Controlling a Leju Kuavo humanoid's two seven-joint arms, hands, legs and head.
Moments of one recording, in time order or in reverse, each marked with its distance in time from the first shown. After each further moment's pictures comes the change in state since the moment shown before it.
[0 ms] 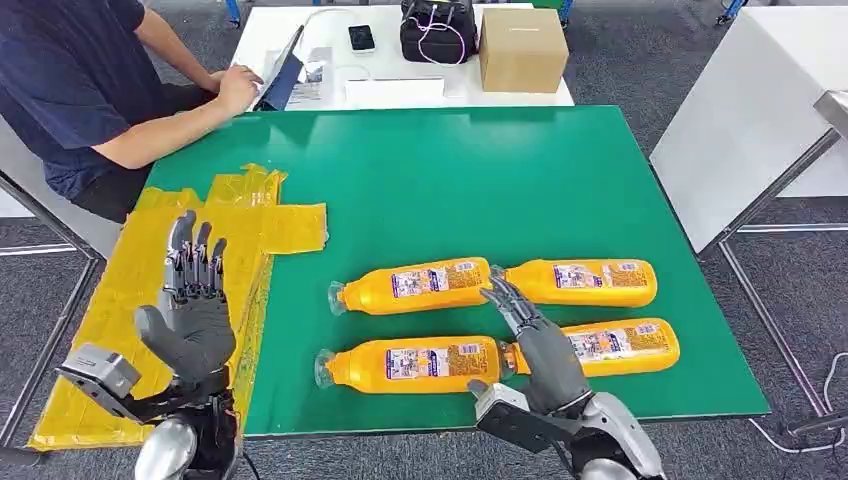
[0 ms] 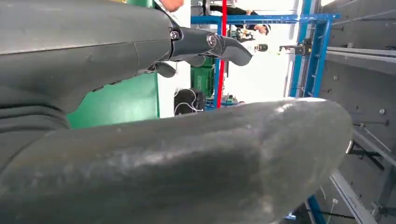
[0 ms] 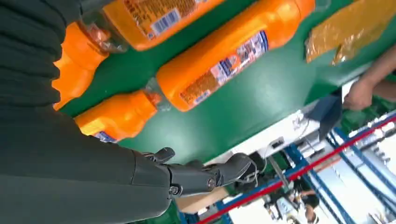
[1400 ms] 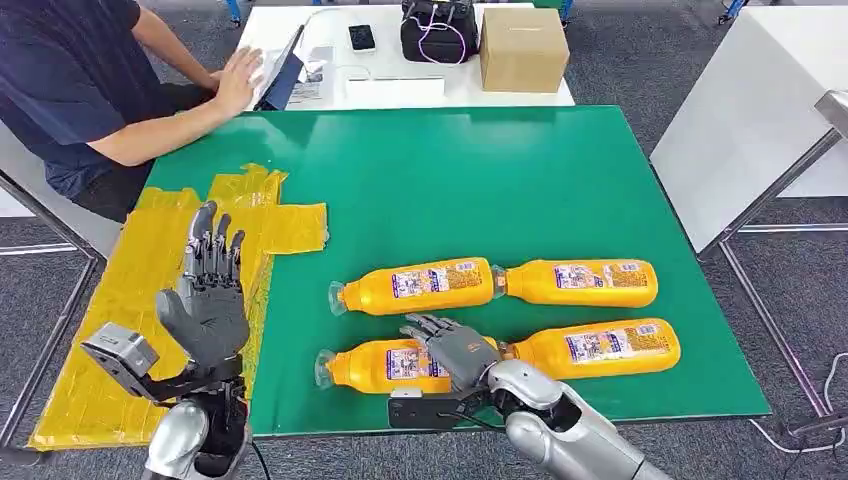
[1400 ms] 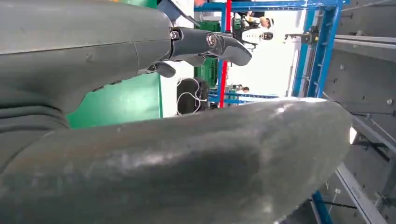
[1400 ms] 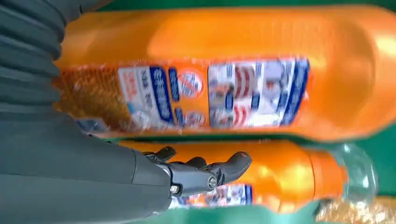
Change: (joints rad) left arm -0.067 0.009 -0.027 0.083 0.031 -0.015 -0.001; right arm -0.415 0.070 0.458 0.474 0.065 0.225 0.180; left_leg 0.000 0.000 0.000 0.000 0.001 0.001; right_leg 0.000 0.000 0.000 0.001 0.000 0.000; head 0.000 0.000
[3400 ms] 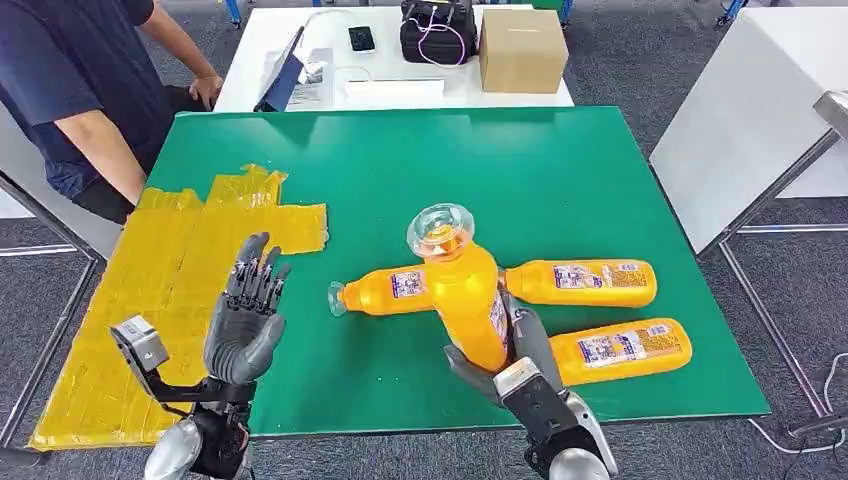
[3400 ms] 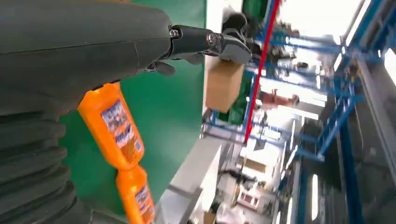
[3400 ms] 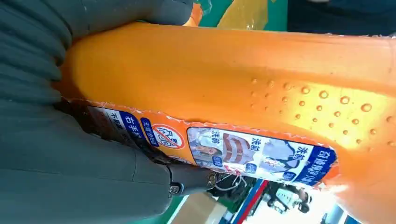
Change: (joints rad) left arm 0.050 0.067 -0.072 0.002 0.211 -0.176 0.150; right arm 0.374 0.057 -0.390 -0.408 -0.429 -0.387 -0.302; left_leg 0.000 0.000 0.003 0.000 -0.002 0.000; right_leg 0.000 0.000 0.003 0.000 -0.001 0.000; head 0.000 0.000
